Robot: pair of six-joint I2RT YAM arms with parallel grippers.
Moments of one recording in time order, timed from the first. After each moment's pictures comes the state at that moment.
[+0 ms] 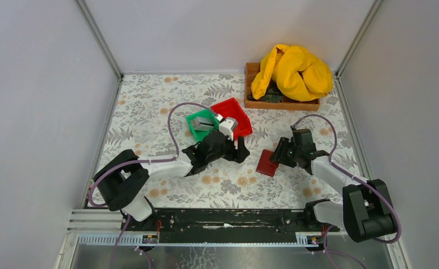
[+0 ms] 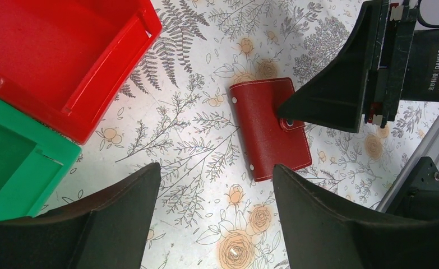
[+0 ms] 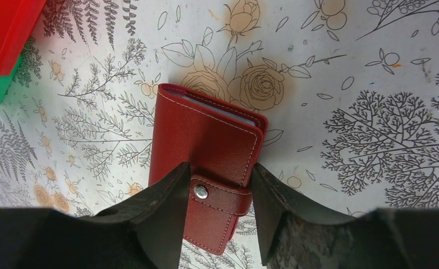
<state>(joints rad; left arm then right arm) -0.88 1.57 0.75 0.38 -0.01 -0.50 0.22 1.22 0.47 -0.17 -0.20 0.54</state>
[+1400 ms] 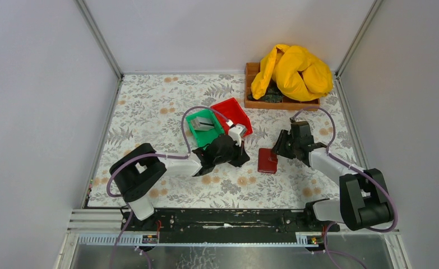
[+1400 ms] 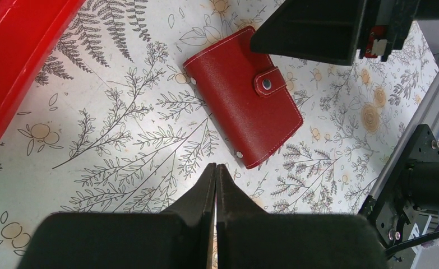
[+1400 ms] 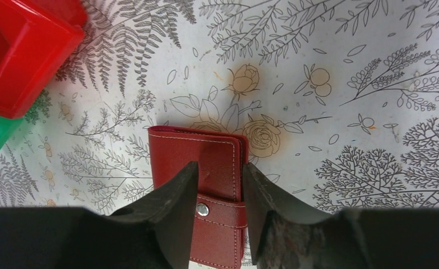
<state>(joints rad) -0.92 1.72 0.79 0.43 0.11 -0.52 0.22 1.33 0.57 -0.14 -0.13 0.52</state>
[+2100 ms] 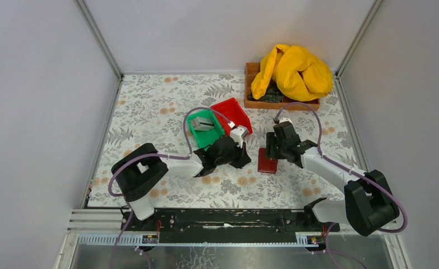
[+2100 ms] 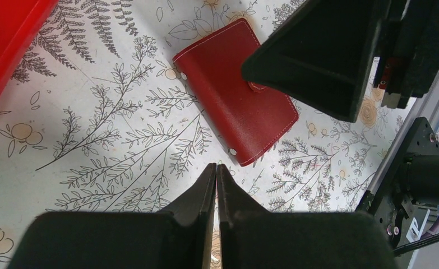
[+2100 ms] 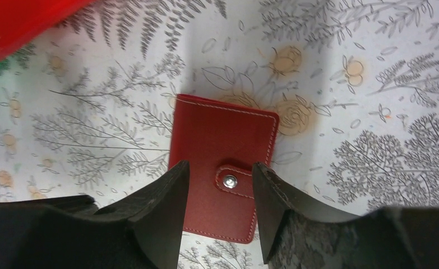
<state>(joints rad) -0.93 1.73 0.79 0.44 0.12 -0.52 0.45 1.28 0.66 -0.29 0.08 0.42</state>
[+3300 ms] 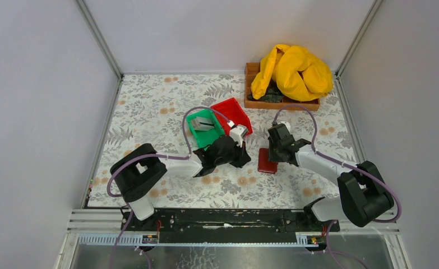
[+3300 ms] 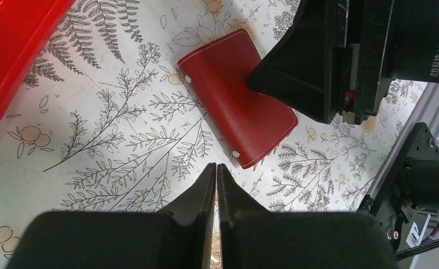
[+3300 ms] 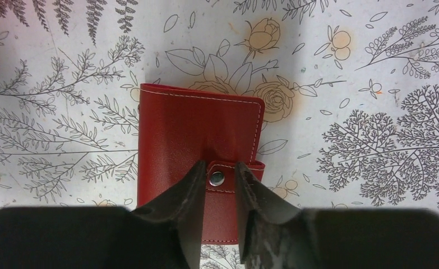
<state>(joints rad) -0.93 1.72 0.79 0.44 0.09 -0.52 0.50 1.36 0.67 -0.36 0.19 0.47</state>
